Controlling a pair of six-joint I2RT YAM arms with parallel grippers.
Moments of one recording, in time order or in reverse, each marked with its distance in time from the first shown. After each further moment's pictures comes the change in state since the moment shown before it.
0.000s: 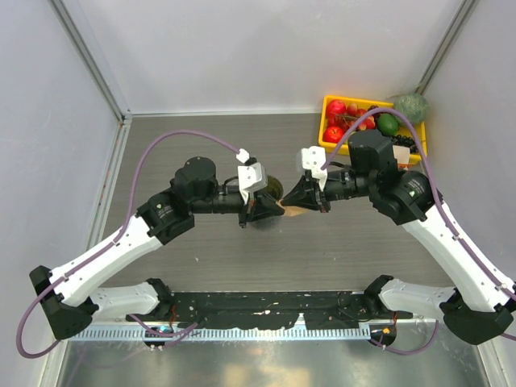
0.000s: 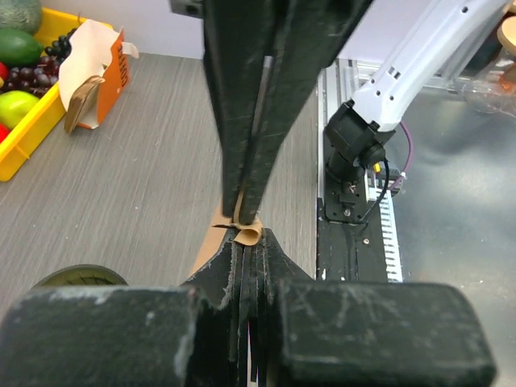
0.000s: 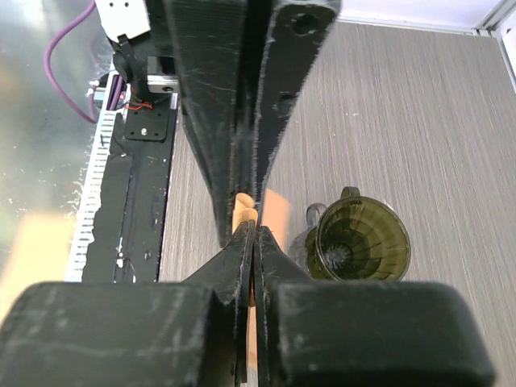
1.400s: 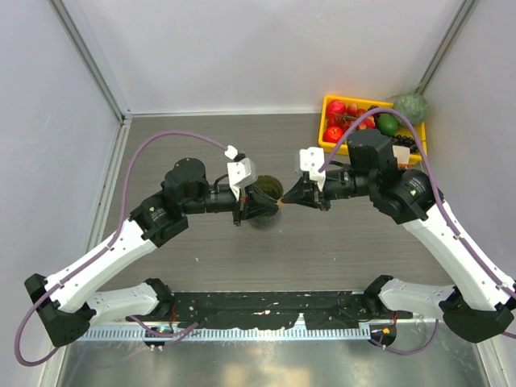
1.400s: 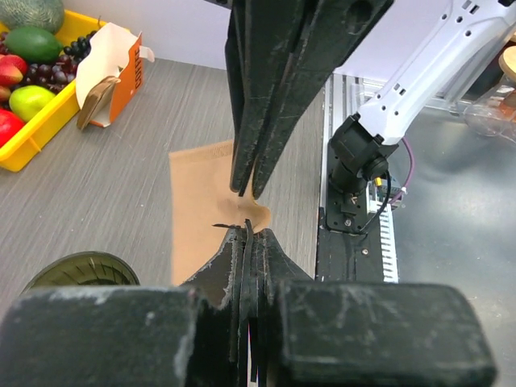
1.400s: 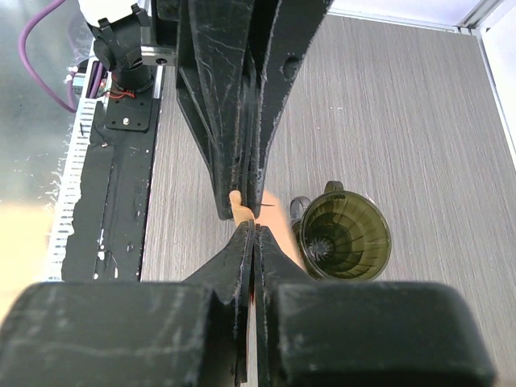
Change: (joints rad) left arm 0.035 -0.056 -0.042 0.029 0.003 -0.046; right arm 0.019 0.014 0.033 -0.037 0.060 -0.051
